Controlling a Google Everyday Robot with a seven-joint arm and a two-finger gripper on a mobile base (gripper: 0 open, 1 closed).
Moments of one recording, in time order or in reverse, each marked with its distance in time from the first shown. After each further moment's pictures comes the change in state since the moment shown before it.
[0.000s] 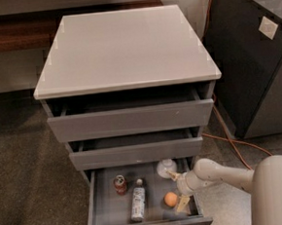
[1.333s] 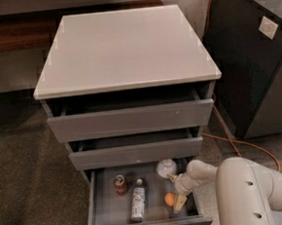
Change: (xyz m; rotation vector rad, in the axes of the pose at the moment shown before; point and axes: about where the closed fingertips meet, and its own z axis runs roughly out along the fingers) arm 0.065 -0.022 0.074 -0.051 0.097 0.083
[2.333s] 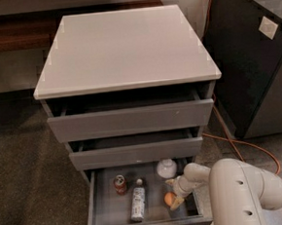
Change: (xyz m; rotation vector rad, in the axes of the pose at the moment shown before) arm 0.008 0.001 0.026 0.001 0.030 -0.010
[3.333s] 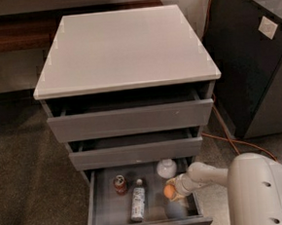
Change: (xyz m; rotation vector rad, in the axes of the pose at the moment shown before) arm -0.027 0.002 -0.049 0.079 -0.025 -0.057
